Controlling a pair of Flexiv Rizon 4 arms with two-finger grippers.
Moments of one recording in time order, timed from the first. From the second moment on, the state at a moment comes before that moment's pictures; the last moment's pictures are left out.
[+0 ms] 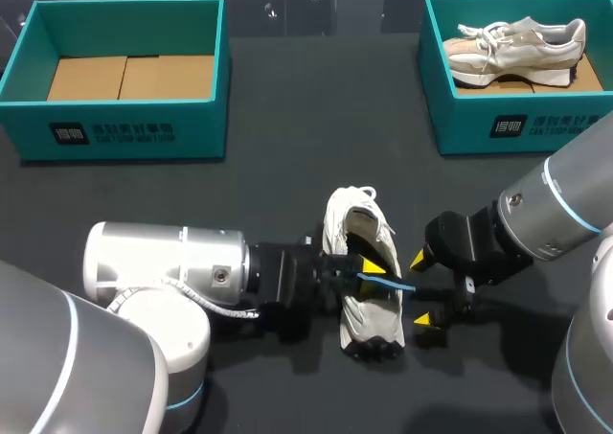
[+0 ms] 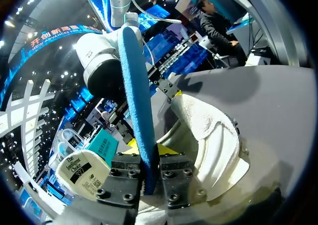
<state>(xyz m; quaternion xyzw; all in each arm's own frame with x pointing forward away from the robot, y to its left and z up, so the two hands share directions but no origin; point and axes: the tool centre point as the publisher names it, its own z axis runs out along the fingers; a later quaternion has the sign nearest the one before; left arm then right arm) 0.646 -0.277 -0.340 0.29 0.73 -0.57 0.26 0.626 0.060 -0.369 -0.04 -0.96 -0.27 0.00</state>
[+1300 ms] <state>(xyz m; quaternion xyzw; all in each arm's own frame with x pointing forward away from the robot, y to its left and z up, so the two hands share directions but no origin) 0.652 -0.275 -0.344 0.30 0.72 -0.56 0.27 0.626 0.060 -0.369 -0.04 -0.96 -0.27 0.00</state>
